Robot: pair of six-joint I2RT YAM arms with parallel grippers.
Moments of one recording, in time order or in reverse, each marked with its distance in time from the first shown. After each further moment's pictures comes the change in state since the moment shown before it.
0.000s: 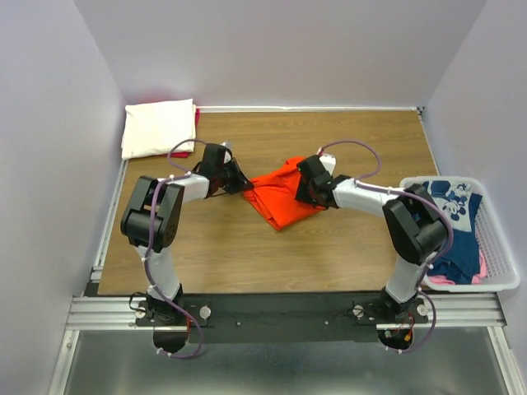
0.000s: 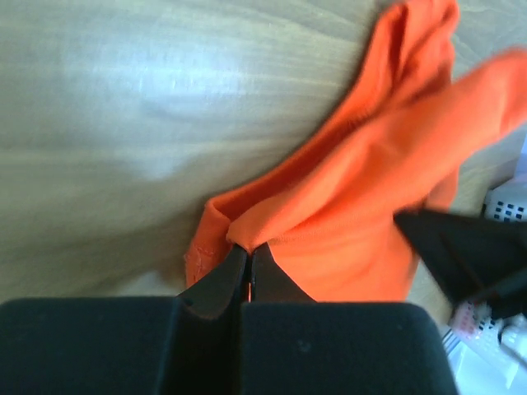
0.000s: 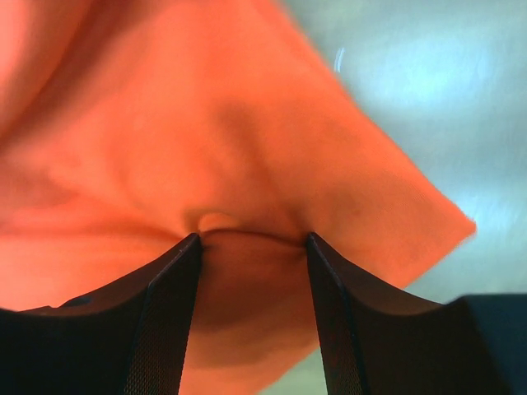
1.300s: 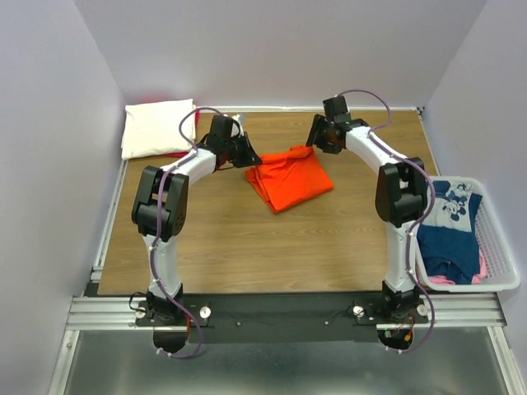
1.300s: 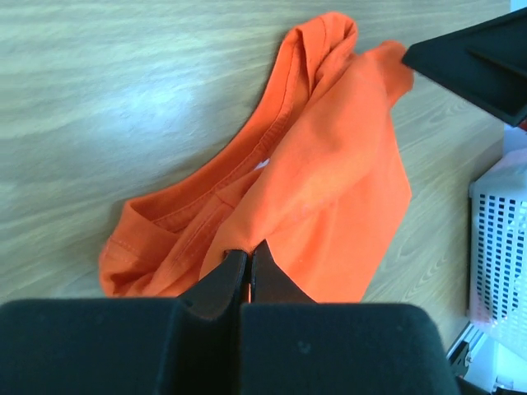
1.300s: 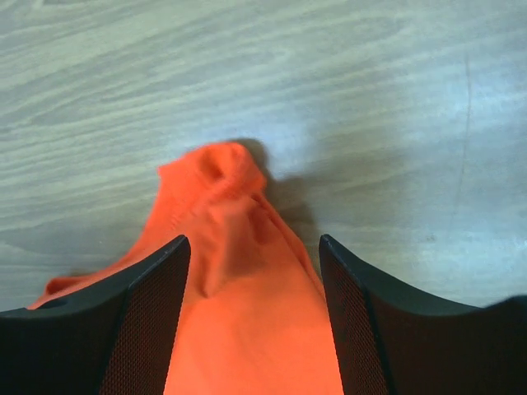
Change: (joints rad) left arm -0.015 0.181 0.466 -0.222 0.085 0.187; right arm -0.288 0.372 0.748 -0.277 -0.285 -0.179
